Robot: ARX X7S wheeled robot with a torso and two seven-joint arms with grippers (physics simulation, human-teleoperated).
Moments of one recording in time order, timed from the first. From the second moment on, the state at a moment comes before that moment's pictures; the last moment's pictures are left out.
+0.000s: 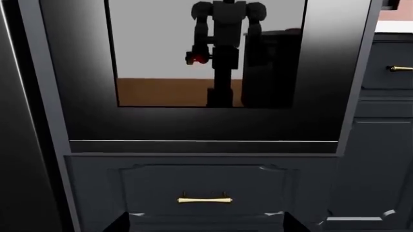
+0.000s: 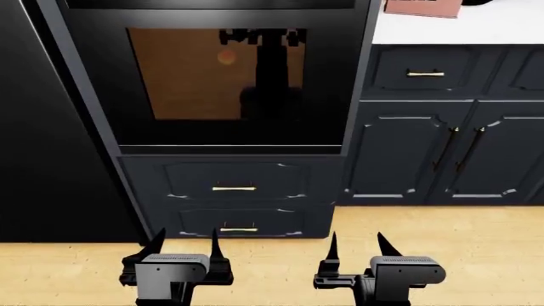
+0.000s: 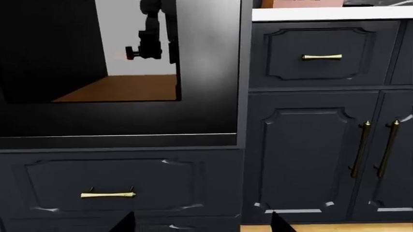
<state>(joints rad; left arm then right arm) 0.00 -0.09 0.12 0.01 -0.10 0.01 -0.11 0.00 0.09 -0.11 0.03 0.11 -0.03 0.11</state>
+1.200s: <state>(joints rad) -0.01 -0.13 0.19 -0.01 -0.14 0.03 -0.16 -0.01 0.14 -0.15 0.05 0.19 -0.05 0.15</state>
